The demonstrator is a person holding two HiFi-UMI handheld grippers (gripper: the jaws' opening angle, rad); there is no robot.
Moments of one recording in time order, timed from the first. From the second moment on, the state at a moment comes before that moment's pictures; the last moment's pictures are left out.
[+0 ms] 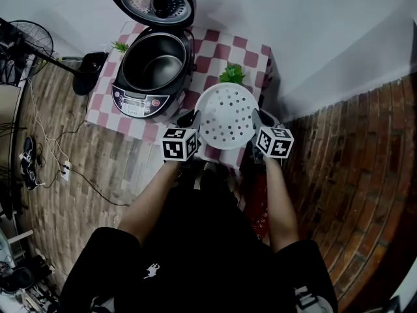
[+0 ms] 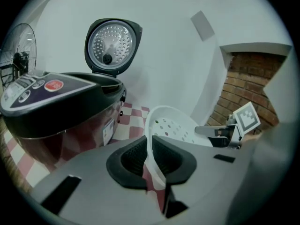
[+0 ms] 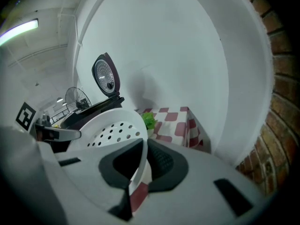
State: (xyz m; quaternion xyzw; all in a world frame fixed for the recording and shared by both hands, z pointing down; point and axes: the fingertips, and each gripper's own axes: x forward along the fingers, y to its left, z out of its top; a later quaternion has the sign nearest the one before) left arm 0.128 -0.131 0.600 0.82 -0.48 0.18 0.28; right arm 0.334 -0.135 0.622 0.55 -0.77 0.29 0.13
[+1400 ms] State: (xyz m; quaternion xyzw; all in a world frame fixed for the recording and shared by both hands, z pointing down) left arm 0.112 -0.136 0.701 0.77 -0.48 0.30 0.30; right arm 0.318 -0.130 0.713 0.55 -0.74 0.33 0.22
